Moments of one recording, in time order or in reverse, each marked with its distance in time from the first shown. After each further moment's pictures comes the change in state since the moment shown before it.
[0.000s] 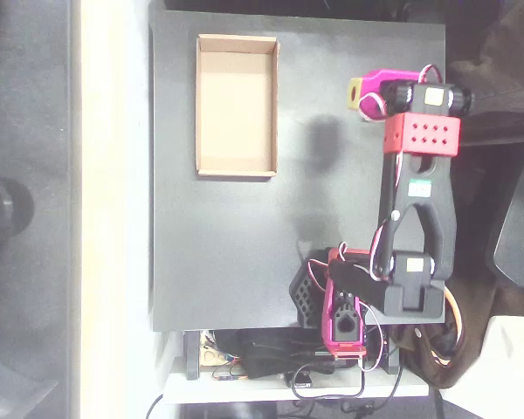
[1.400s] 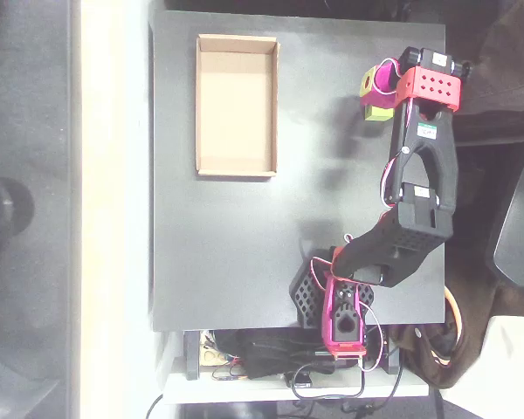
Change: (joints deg) arm 7.2 -29.6 -14.5 0.0 -0.1
